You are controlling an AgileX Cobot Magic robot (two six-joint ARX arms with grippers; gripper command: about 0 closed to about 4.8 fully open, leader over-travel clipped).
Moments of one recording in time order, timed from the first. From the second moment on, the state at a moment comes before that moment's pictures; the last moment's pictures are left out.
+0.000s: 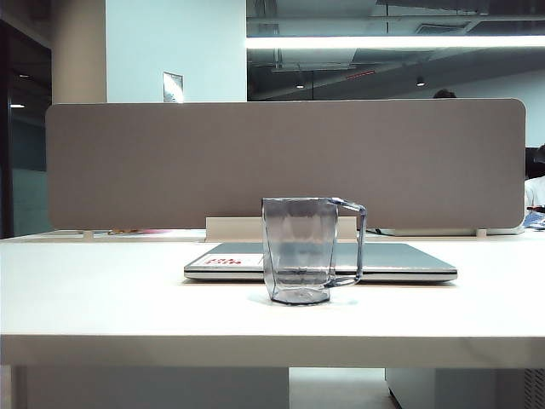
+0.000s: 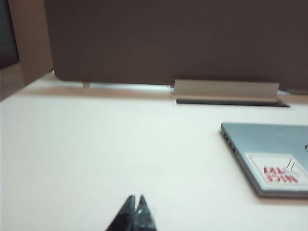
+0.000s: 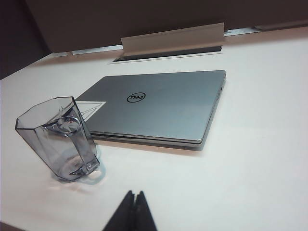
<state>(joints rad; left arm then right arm) 0.02 0.00 0.01 0.06 0.09 -0.04 0.05 0.00 0.01 -0.10 -0.29 0.18</state>
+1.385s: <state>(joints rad) 0.02 0.00 0.00 0.01 -0.05 -0.02 0.05 0.00 0.01 -0.09 -0.09 0.03</state>
